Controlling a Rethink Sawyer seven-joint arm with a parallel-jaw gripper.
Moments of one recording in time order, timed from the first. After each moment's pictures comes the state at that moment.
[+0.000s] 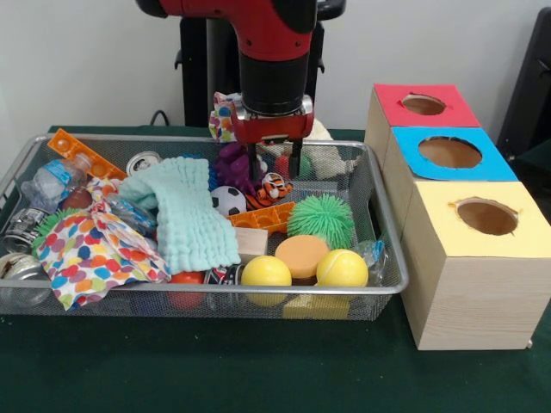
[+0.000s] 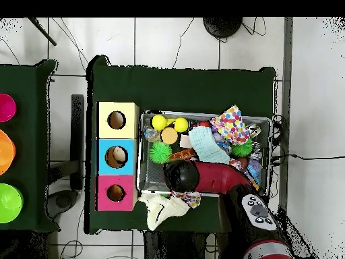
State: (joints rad) arm -0.41 -0.60 0.13 1.83 -0.25 0.39 1.47
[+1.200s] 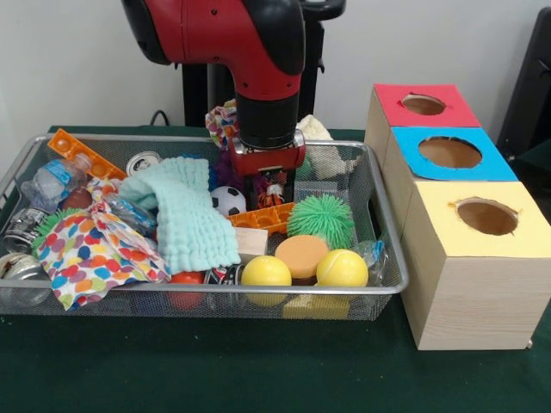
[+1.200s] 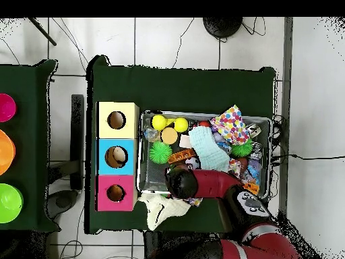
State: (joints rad) arm -0.42 -0.45 0.11 1.83 -0.32 0.20 1.47
